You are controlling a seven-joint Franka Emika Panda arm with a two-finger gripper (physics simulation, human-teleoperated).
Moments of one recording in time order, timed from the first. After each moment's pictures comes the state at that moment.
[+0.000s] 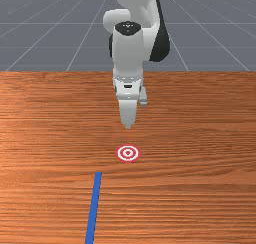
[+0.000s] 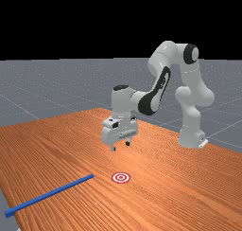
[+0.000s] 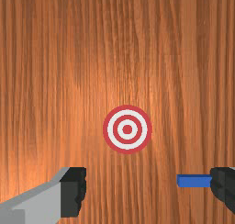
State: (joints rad) arm 0.00 0.39 0.00 -1.96 0.00 2.36 -0.79
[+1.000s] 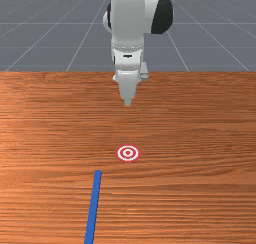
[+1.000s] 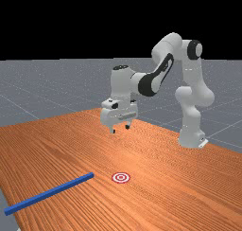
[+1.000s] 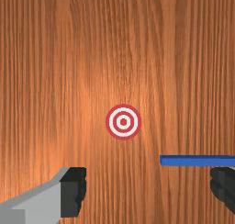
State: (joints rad) arm 0.00 0.27 0.00 -1.90 -0.01 2.18 -0.79
